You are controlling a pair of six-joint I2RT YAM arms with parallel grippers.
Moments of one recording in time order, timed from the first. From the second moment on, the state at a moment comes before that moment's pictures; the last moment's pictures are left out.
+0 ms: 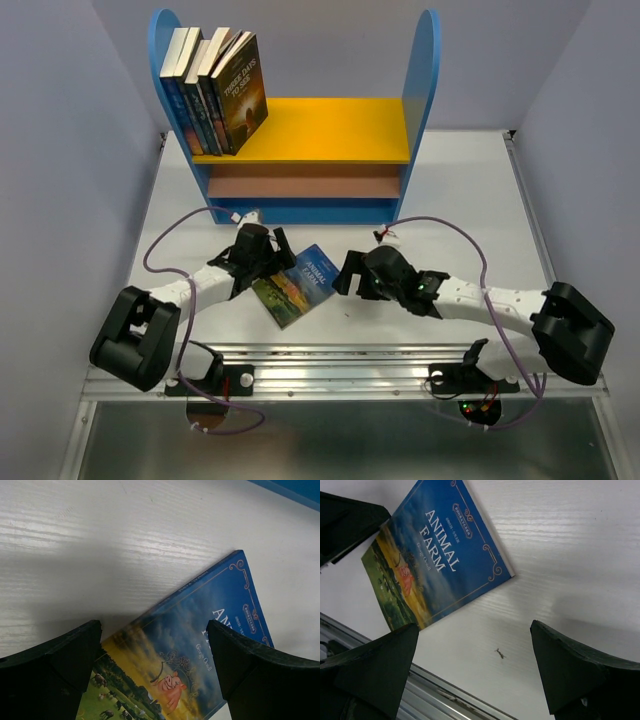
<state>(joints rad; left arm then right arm) -0.46 1.31 0.53 0.02 -0.08 -0.70 0.92 1.30 0.65 -0.06 0.20 0.89</state>
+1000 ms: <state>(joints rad) -0.67 1.32 0.46 0.07 -0.10 -0.77 0.91 1.48 0.62 0.14 0.26 1.24</state>
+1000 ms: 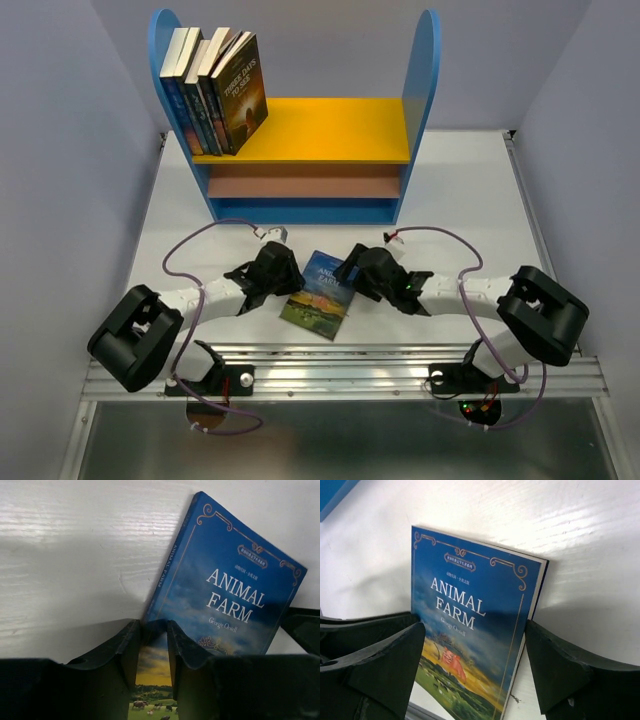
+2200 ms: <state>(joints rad) -0.75 1.29 0.47 0.01 -0.12 -0.91 0.89 1.47 0.74 0.14 0.23 0.80</state>
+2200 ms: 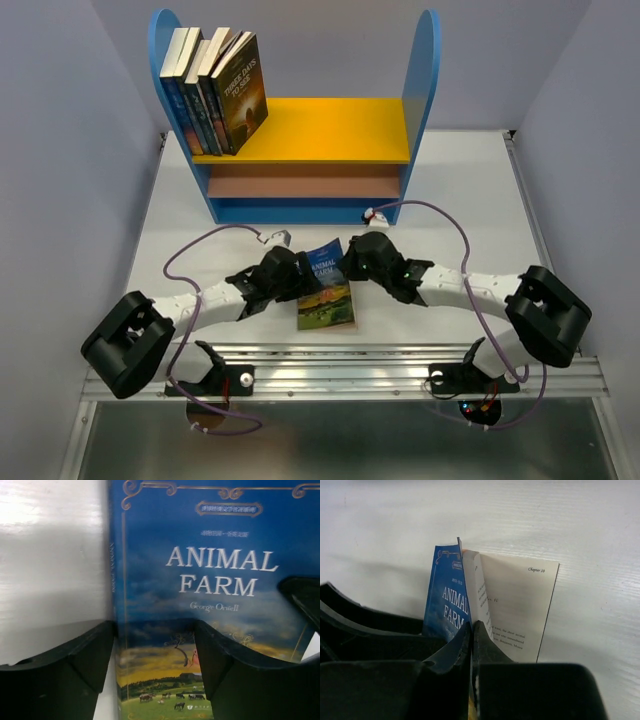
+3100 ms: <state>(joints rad) -0.75 0.65 0.49 0.20 0.12 -0.74 0.91 0.82 0.80 0.03 0.20 0.48</state>
